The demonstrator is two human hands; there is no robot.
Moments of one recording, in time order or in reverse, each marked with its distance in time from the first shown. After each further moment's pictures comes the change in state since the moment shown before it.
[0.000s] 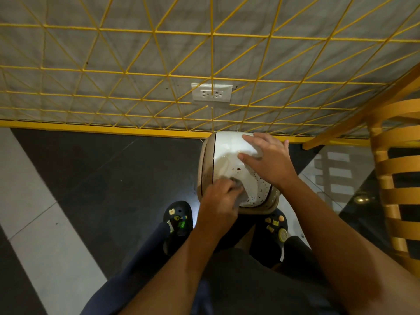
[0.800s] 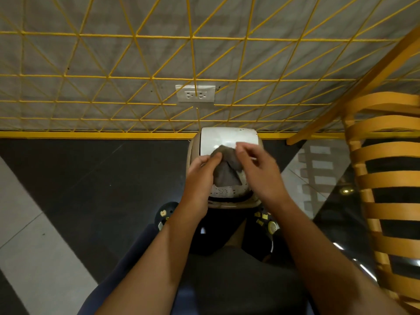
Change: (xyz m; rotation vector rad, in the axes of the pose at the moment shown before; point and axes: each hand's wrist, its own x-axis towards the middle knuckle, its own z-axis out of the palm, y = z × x) left_hand 0.043 0.020 -0.037 -1.179 0.111 -0.921; right_hand -0.060 -0.038 -0.026 0.771 0.133 0.247
